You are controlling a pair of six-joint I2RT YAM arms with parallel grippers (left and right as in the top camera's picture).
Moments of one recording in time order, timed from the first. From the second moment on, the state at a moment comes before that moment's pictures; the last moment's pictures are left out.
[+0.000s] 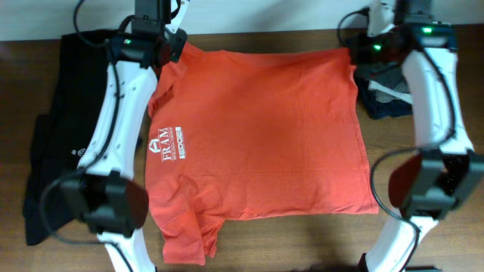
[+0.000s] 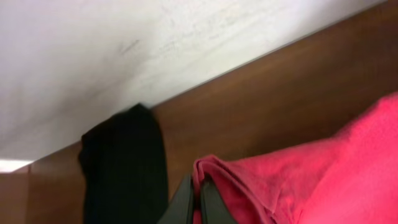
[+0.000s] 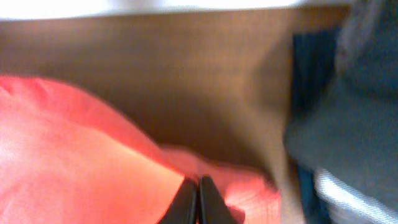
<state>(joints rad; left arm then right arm) -0.18 2.04 2.08 -0.76 -0.25 0.34 -0.10 2.07 2.06 -0.96 -0.32 -0.05</state>
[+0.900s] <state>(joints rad) -0.12 2.33 2.07 -0.31 -0.23 0.35 -0.09 2.21 2.06 -0.75 -0.24 0.00</state>
